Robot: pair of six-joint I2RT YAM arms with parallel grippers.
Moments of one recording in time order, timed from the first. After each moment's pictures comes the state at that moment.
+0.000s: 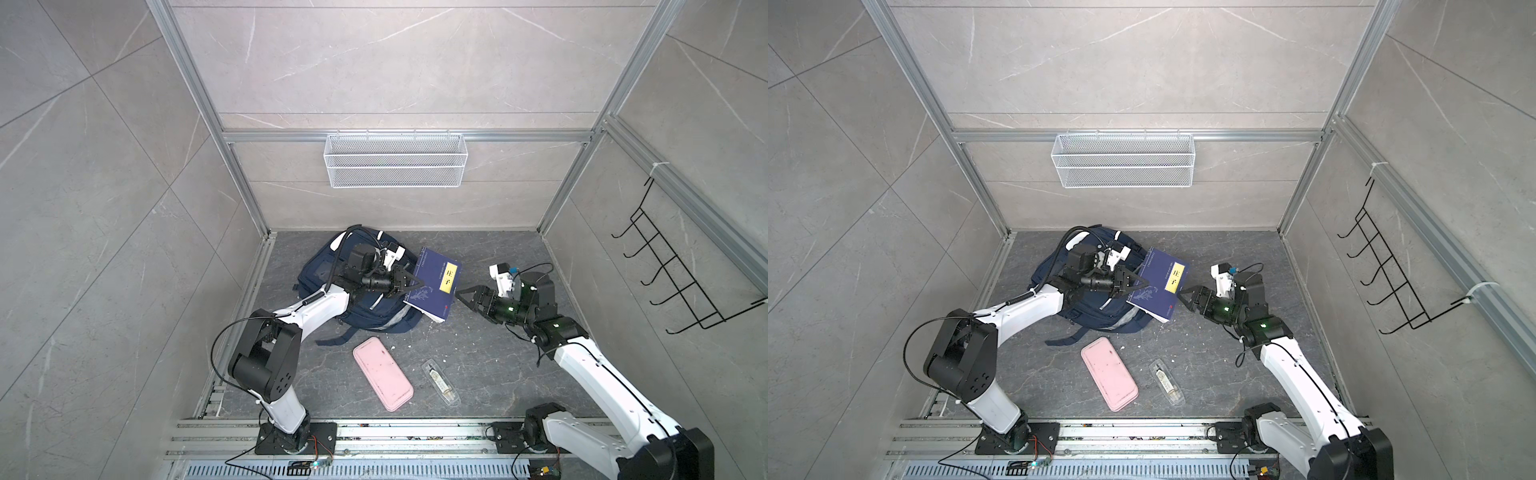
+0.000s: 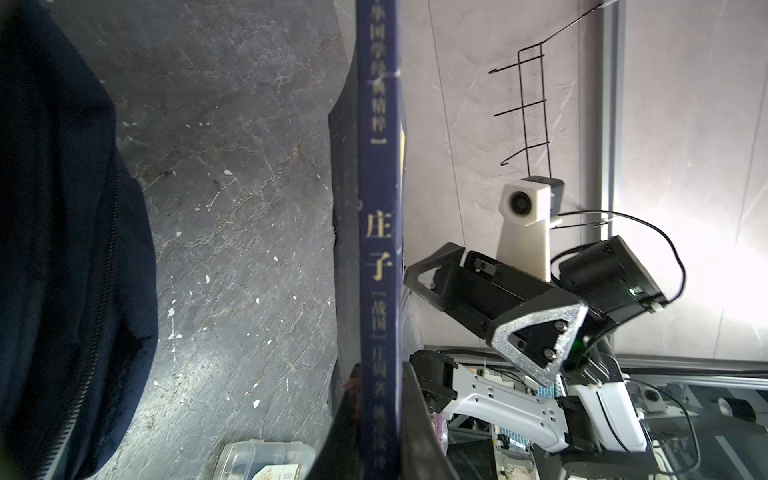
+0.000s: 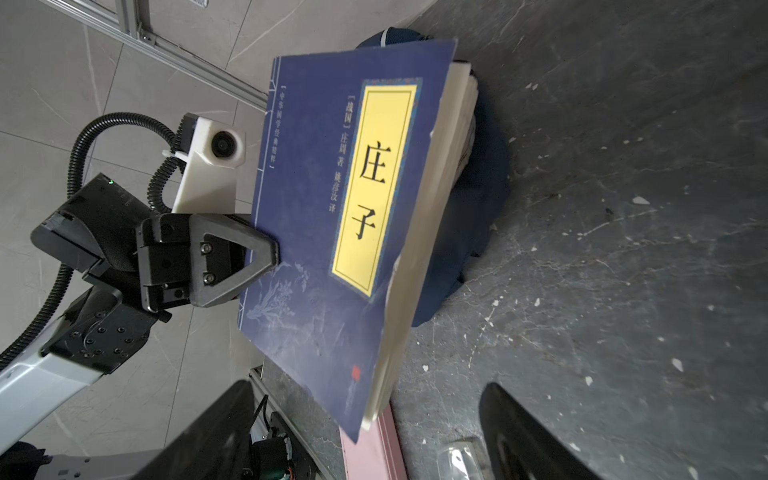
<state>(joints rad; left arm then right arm) -0.51 1.68 1.12 0.13 0.96 -0.88 0.22 1.07 0.75 -0.21 -0.62 0.70</state>
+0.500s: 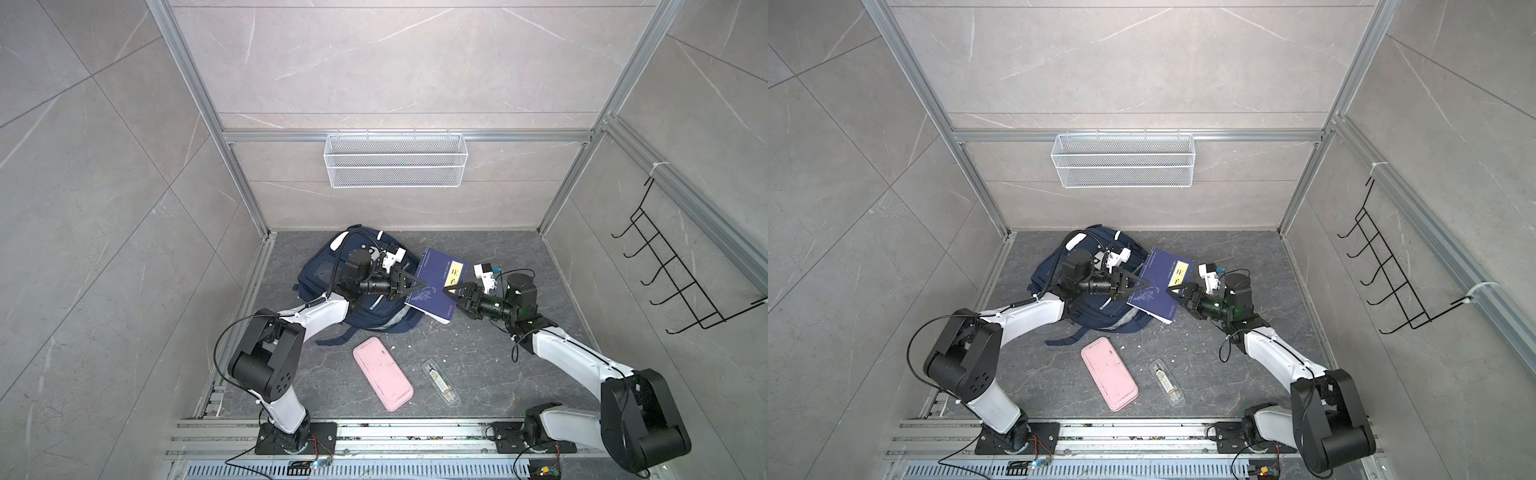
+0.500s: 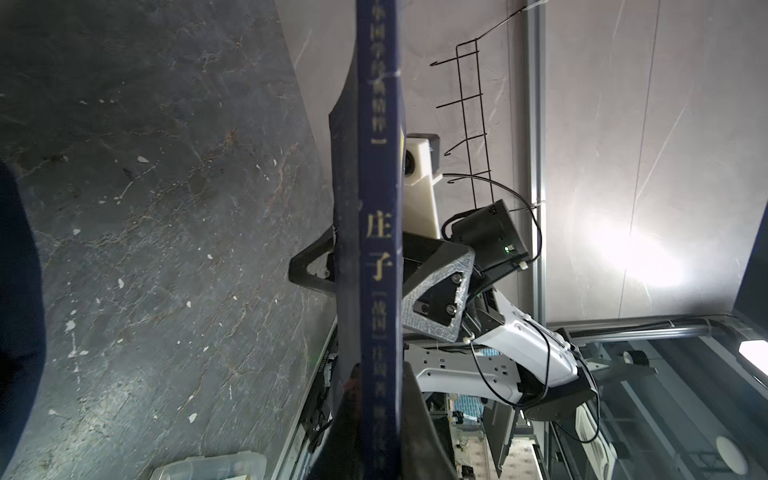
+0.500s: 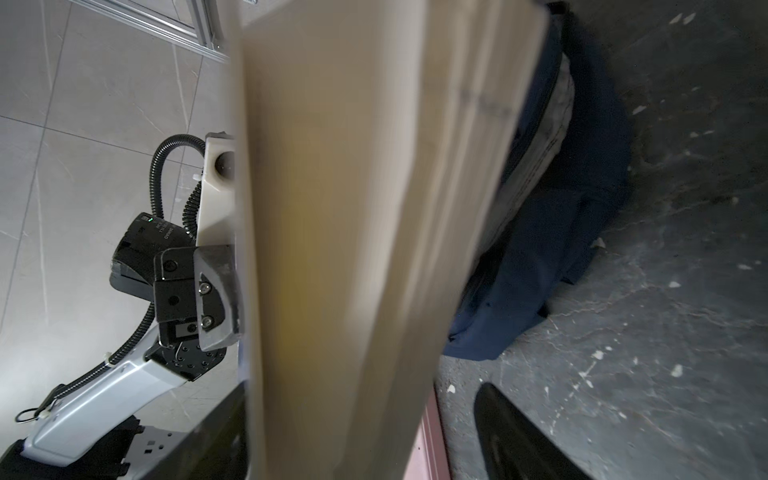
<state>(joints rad) -0.51 1.68 1.02 0.50 1.06 -1.13 0.23 1.29 0.60 0.36 -0.81 0.95</state>
